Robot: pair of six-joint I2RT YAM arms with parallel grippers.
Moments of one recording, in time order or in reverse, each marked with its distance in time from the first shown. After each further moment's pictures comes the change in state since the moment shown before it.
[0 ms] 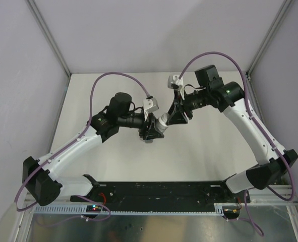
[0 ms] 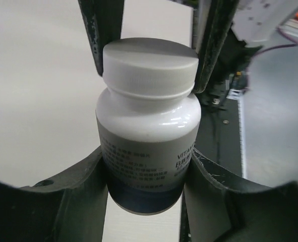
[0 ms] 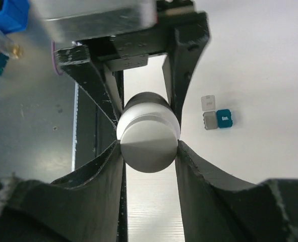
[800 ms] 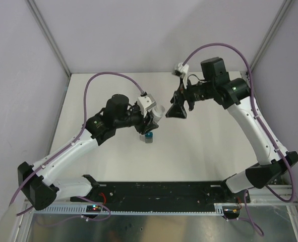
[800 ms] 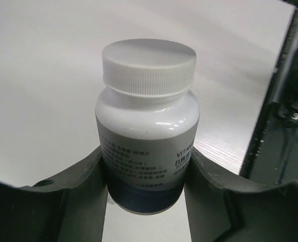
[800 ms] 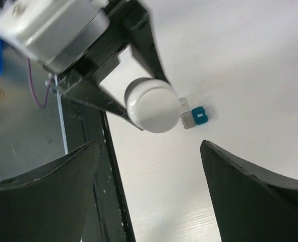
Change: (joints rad) left arm -0.015 -0.061 0.002 -0.051 -0.309 0.031; right arm 0.006 -0.017 0.082 0.021 0.145 0.129
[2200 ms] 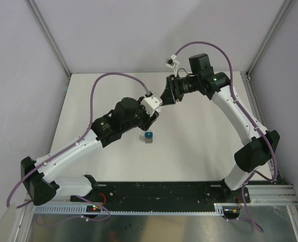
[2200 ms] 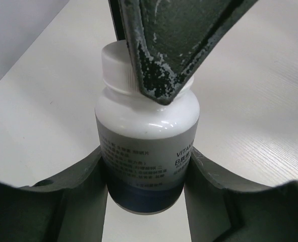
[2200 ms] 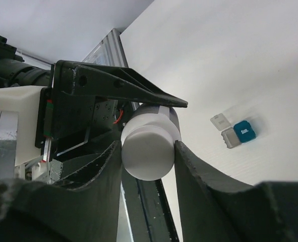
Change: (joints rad) left arm -0.134 0.037 0.047 -0.017 -0.489 0.071; right arm -0.047 0.205 0.018 0.233 -0.156 0.420
